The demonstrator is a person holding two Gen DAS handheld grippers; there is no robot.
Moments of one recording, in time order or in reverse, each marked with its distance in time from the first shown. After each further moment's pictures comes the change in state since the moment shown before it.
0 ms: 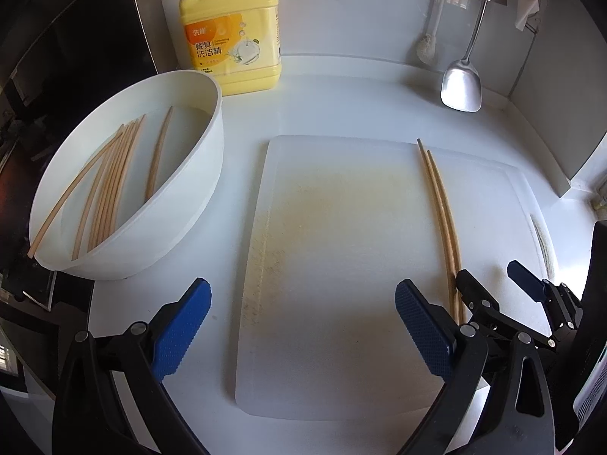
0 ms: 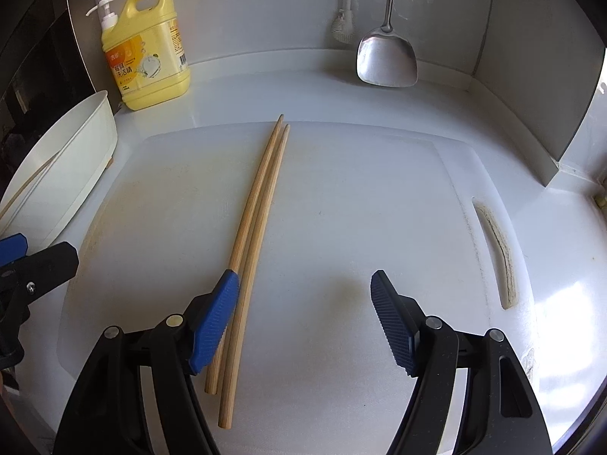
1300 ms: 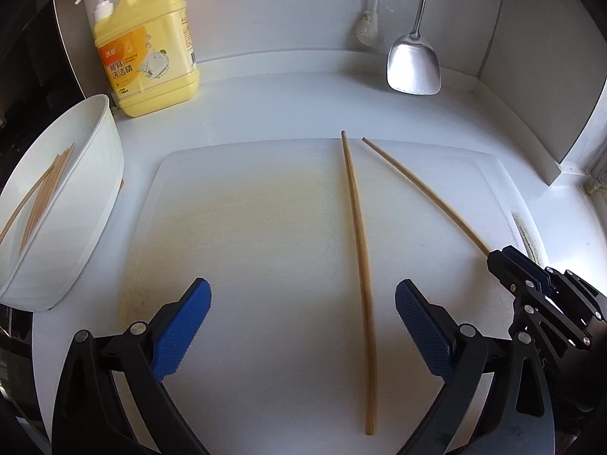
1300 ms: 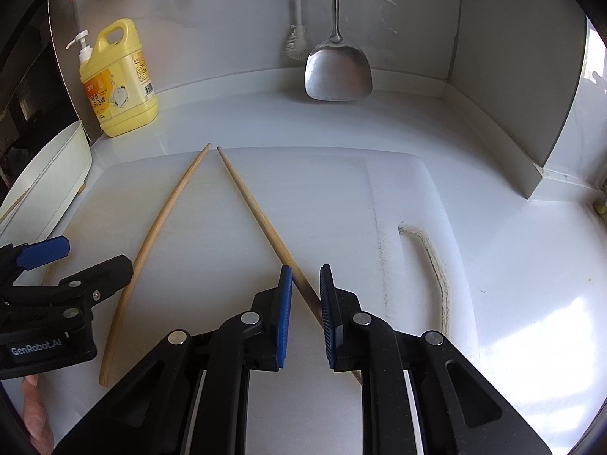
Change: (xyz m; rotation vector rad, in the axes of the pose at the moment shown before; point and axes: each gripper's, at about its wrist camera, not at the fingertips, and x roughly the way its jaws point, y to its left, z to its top) left arm 0.050 -0.088 0.010 0.083 -0.039 -0.052; right arm 0.012 -0.081 0.006 0.002 -0.071 0.051
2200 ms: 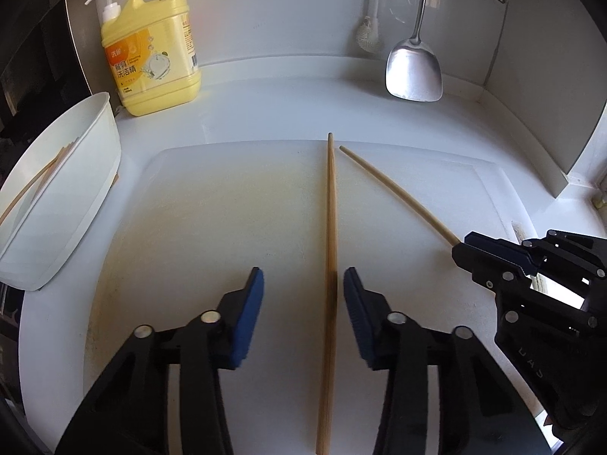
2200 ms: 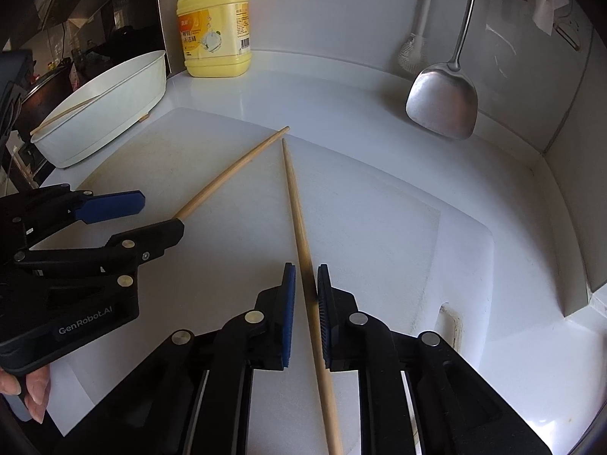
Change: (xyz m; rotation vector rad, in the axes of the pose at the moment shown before) left arm 0.005 -0.024 -0.007 -0.047 -0.051 0.035; right arm 0.016 0.018 0.020 -0.402 0.052 0.178
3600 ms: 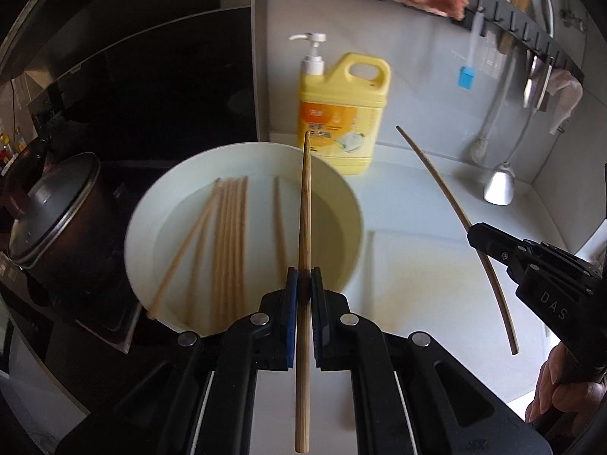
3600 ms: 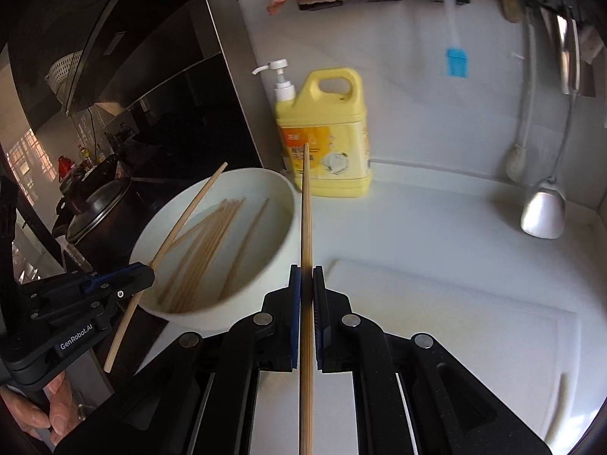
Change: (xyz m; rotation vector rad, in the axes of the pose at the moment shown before) left arm -0.127 0.255 0.040 -0.161 -0.096 0.072; right arm -0.048 0.164 0.157 0.193 -0.195 0.198
